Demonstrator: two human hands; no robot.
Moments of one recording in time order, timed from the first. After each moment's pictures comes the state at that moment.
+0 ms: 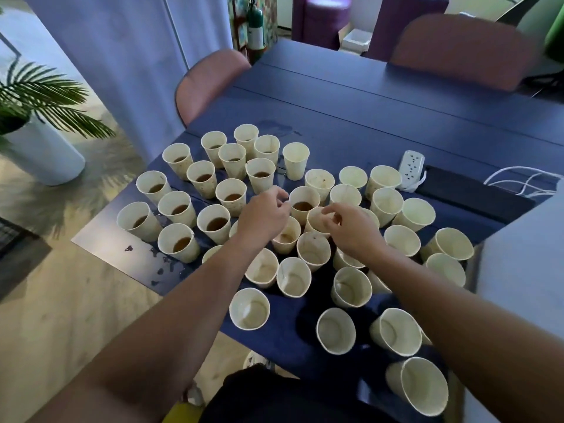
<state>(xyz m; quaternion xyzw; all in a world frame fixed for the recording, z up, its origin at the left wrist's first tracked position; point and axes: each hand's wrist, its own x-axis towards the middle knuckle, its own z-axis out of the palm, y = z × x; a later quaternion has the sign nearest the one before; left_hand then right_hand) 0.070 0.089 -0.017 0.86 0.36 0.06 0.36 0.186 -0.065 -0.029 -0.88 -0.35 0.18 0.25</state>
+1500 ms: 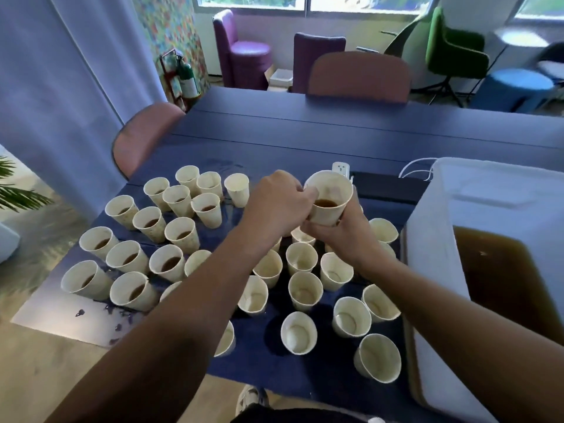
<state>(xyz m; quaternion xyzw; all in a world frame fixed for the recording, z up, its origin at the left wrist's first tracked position) 0.109 -0.018 0.117 0.91 0.22 0.08 0.34 0.168 -0.151 0.042 -0.76 -0.24 0.12 0.59</state>
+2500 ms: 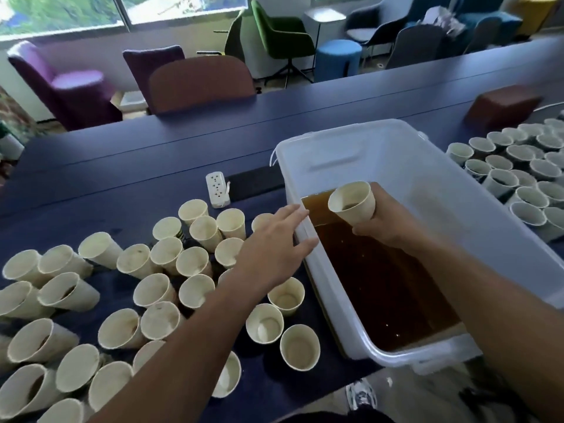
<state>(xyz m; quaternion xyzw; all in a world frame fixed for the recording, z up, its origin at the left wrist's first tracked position) 0.165 -0.178 0.063 0.95 -0.12 -0.06 0.27 0.217 -0.425 0.031 -0.90 0.00 0.05 0.43</state>
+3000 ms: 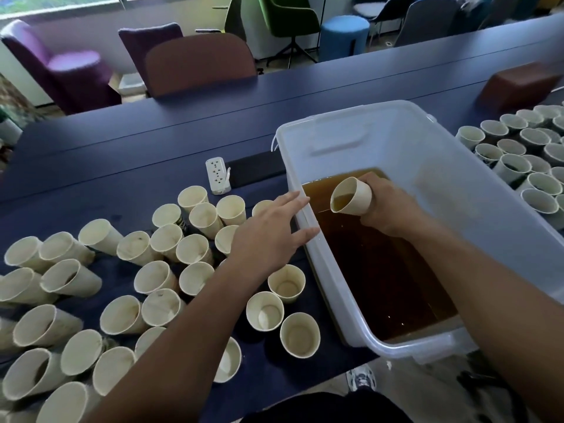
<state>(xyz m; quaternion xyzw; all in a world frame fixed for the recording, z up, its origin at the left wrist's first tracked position) 0.170 -0.176 0.060 0.96 -0.11 -0.08 0.24 0.225 -0.423 0.025 -0.97 0.00 0.05 0.23</state>
